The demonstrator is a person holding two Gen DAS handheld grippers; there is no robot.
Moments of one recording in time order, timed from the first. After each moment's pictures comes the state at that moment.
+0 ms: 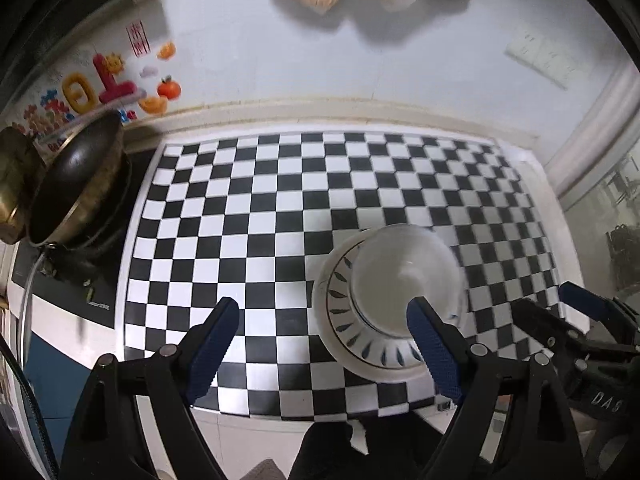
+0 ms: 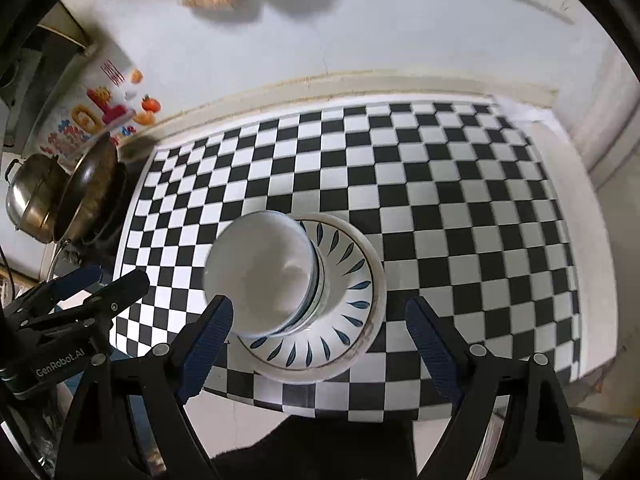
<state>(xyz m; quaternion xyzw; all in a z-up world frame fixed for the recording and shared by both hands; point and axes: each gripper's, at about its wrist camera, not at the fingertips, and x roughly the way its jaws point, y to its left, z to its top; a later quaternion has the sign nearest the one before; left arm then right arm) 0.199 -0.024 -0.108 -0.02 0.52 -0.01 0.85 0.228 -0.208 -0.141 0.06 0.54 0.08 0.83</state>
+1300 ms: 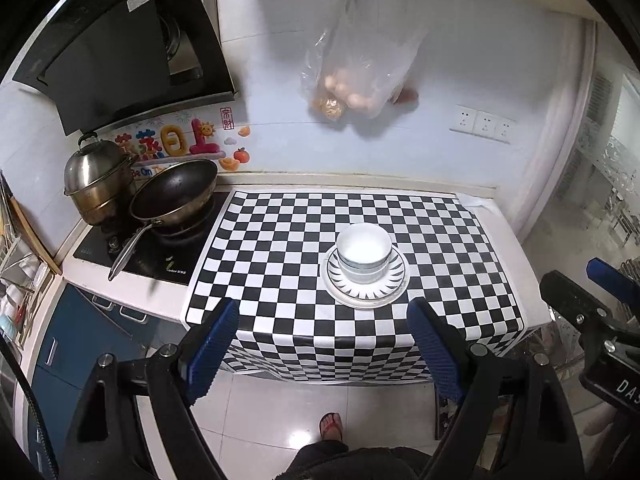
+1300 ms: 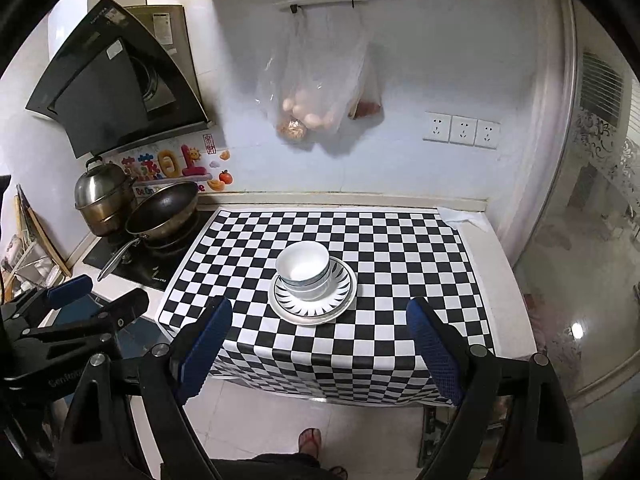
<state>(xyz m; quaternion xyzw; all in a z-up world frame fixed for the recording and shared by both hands) -0.081 -0.066 0.028 -0.02 0.38 0.04 0.92 -0.082 -0.251 0.051 0.01 0.35 0.10 0.93</state>
